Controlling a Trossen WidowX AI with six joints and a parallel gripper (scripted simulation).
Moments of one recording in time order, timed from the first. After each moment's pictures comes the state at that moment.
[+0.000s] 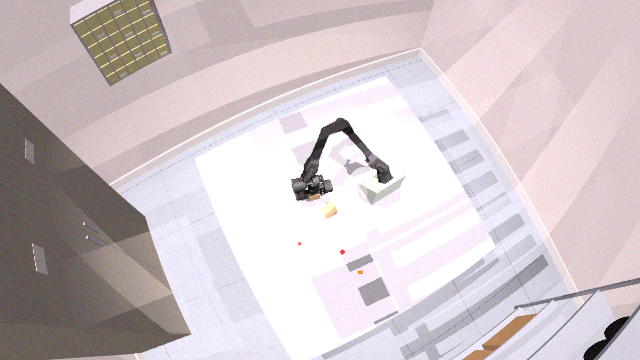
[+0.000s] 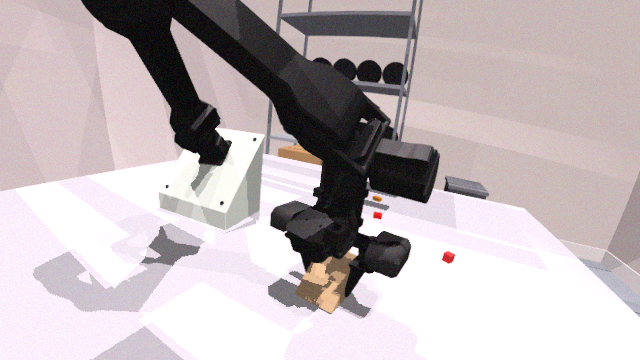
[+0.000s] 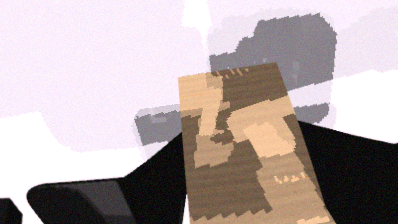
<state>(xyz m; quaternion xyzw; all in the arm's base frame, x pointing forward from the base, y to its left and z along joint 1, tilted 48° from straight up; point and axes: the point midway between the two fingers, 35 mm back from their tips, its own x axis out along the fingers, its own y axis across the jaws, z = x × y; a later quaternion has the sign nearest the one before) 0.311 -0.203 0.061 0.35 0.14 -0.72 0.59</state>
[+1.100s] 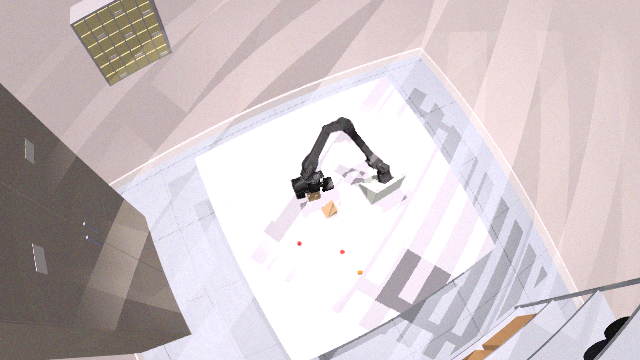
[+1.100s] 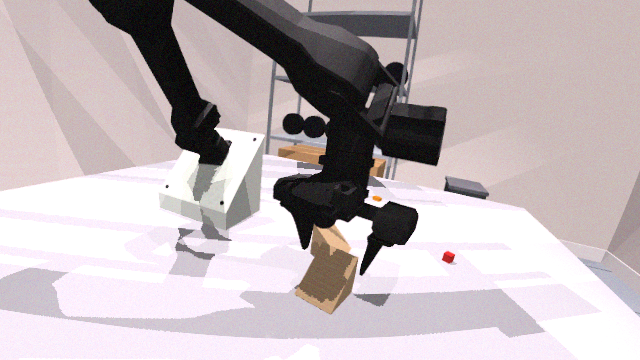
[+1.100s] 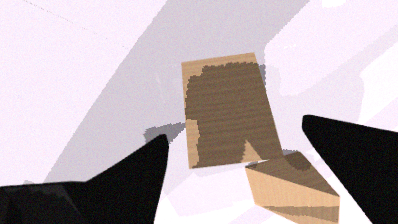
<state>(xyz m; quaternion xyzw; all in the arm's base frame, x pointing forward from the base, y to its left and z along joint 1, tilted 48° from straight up) 0.314 -0.171 0.083 0.35 0.15 -0.72 0.59</state>
